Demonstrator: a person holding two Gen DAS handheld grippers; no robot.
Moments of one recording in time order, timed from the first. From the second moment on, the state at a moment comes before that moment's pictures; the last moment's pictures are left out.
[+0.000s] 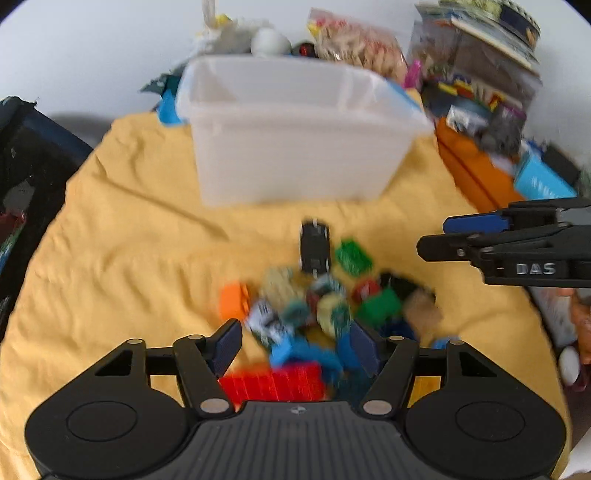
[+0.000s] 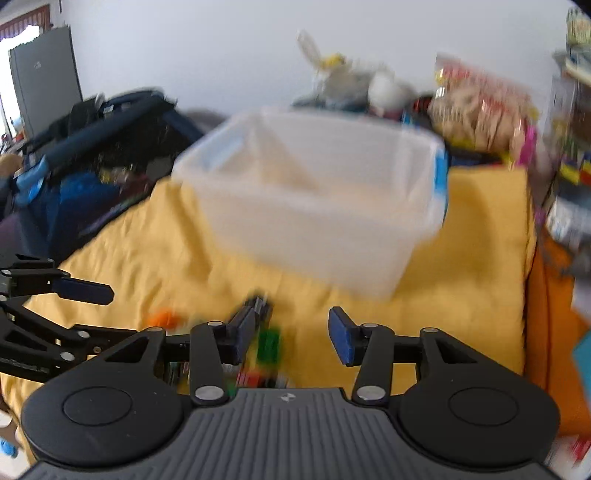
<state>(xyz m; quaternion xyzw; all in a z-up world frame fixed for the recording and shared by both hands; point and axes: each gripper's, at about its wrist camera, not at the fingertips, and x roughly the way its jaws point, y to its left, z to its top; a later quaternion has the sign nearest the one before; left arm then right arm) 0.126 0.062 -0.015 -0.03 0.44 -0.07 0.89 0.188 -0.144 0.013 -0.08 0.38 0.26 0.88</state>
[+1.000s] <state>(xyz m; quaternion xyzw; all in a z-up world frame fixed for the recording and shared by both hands) 0.024 0.098 -0.037 -0.05 0.44 0.05 0.90 0.099 -0.145 -0.030 -0.13 0.41 0.30 0.85</state>
